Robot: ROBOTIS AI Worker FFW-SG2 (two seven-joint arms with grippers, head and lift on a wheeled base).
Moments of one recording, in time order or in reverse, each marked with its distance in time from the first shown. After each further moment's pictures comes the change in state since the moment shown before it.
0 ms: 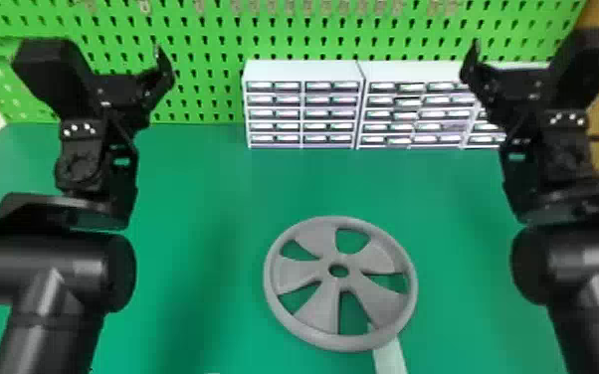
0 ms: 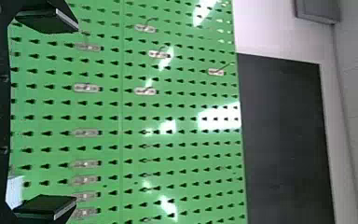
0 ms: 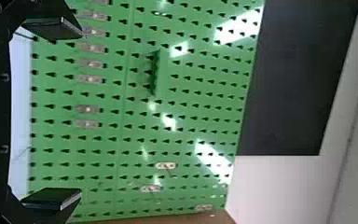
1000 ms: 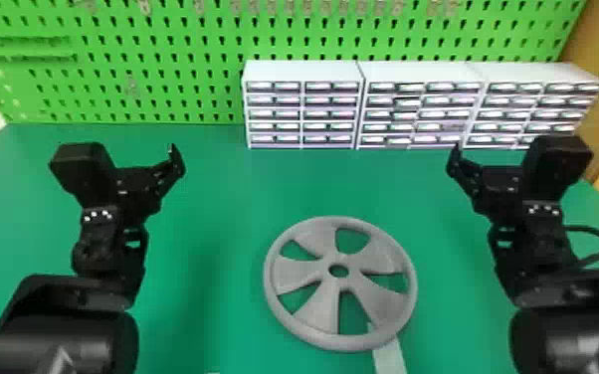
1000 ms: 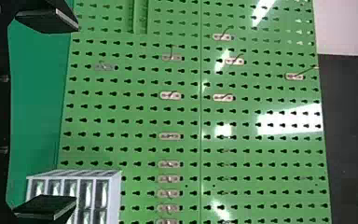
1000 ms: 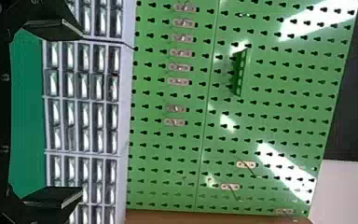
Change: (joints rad) left arm 0.197 -0.018 0.016 0.035 0.038 0.005 -0.004; right arm 0.216 0.009 -0.023 -0.006 -0.028 0.041 0.001
